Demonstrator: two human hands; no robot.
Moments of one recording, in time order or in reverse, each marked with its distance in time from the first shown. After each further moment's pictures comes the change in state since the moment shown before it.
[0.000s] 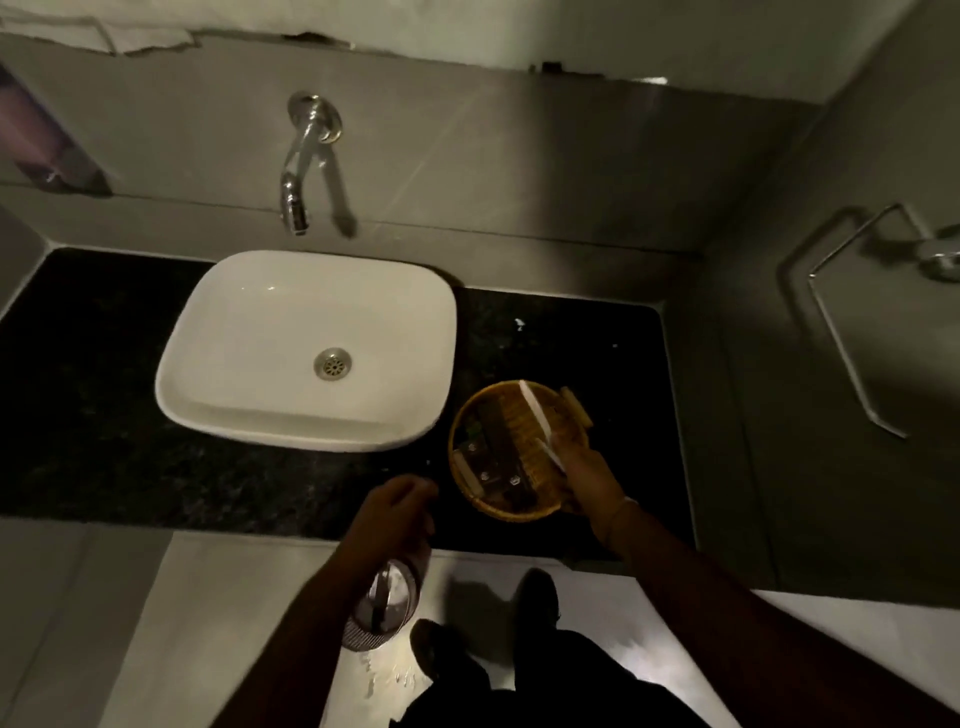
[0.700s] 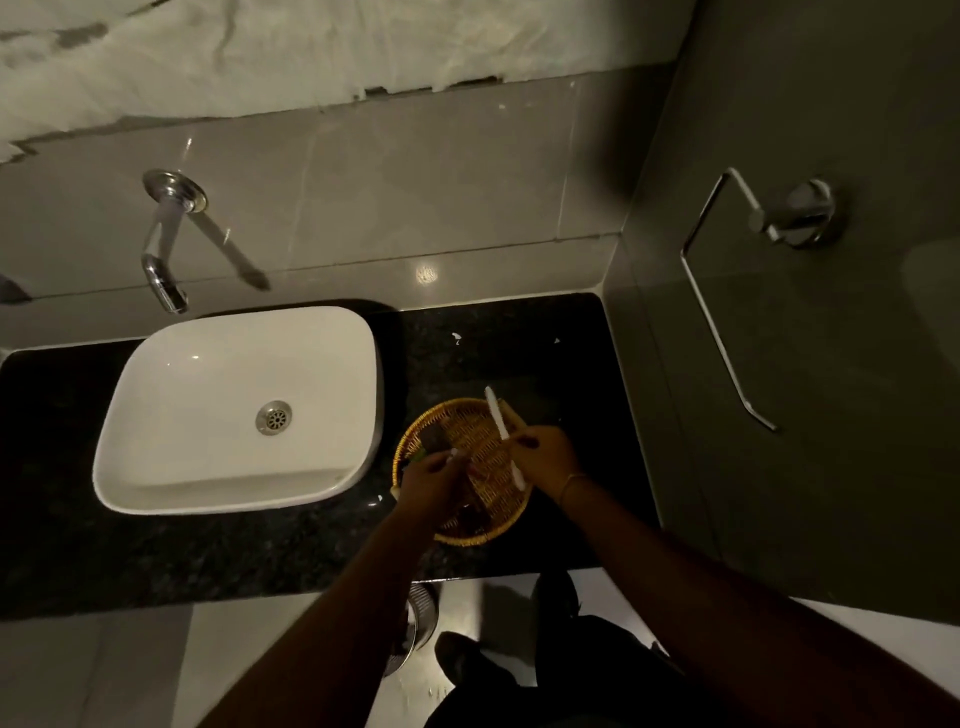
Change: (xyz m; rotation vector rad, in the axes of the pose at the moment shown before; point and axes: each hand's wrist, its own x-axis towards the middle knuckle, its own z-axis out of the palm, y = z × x) left_hand 0.068 0.073 0.154 -0.038 0.063 -0.058; right_hand 0.079 -0.010 -0.068 -0.294 0.062 -0.172
